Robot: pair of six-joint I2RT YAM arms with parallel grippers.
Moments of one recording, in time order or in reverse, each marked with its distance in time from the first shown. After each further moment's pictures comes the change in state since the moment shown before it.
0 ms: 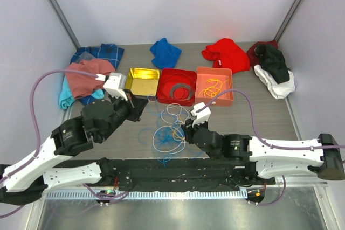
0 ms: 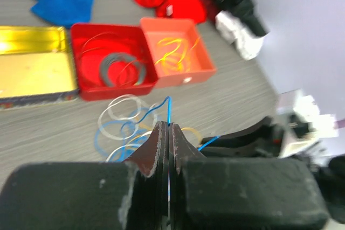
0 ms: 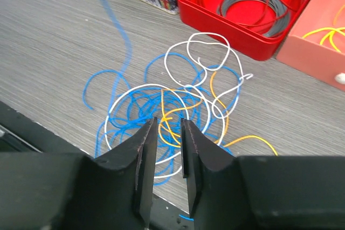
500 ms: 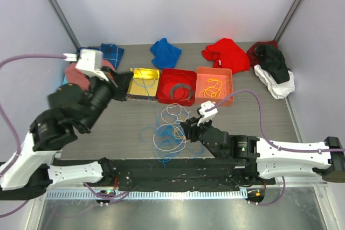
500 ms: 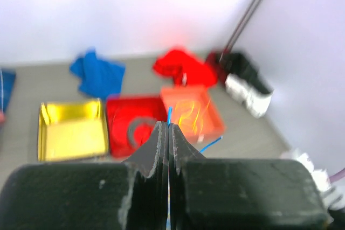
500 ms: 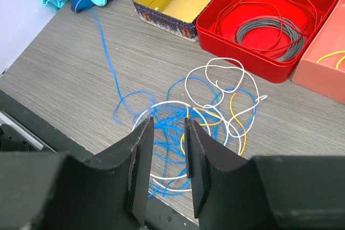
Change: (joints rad) left arm 0.000 0.115 0.314 -0.038 -0.130 0.208; right arm 0.000 -0.084 -0.038 0.133 -0.021 -0.043
